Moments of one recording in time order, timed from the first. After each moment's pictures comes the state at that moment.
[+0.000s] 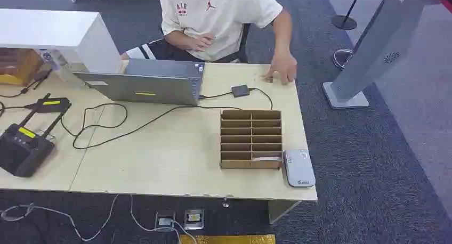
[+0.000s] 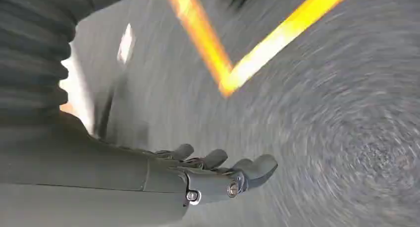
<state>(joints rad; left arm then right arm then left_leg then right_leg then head) -0.16 0.15 -0.90 -0.21 0.71 0.58 -0.25 -0.26 -0.22 -1.23 -0.12 1.05 -0.06 0.18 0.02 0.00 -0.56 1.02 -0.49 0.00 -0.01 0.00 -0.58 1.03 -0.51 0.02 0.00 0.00</state>
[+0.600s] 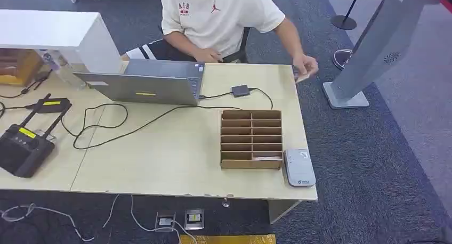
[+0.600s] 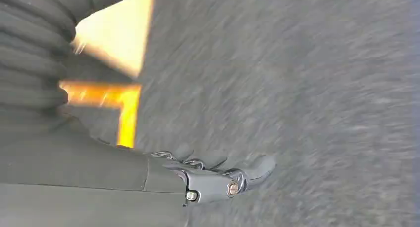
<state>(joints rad) -0.16 0.15 -0.90 -0.21 0.78 0.64 -0.33 -0.58 -0.45 -1.41 -0.23 0.36 -0.34 -0.02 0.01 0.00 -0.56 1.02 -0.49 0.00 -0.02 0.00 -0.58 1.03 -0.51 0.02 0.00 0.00</state>
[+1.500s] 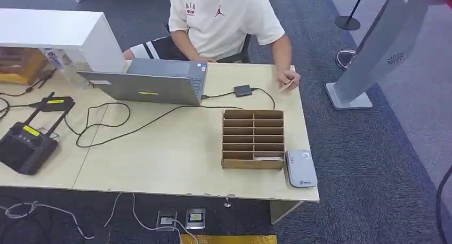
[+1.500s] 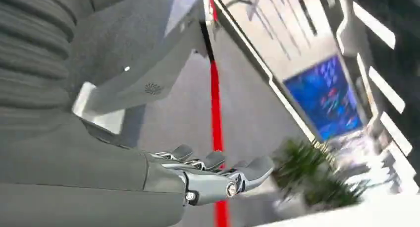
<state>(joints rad) -0.16 0.13 -0.87 -0.21 0.82 0.65 -0.36 -1.12 -0.53 -0.21 -0.58 -0.27 -0.45 -0.37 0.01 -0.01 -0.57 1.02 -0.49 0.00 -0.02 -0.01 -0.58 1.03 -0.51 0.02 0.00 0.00</state>
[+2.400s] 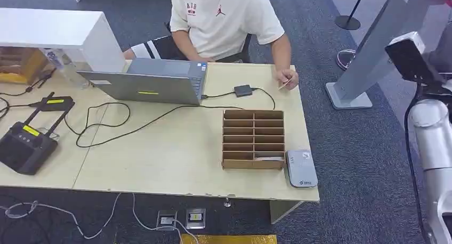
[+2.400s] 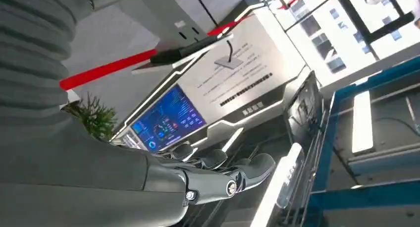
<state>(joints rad) -0.16 0.13 -0.91 -0.21 0.74 0.65 -0.36 -0.87 -0.49 0.33 -0.96 0.65 -0.37 -0.31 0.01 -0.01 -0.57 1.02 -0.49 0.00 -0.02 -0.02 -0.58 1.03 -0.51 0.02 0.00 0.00</state>
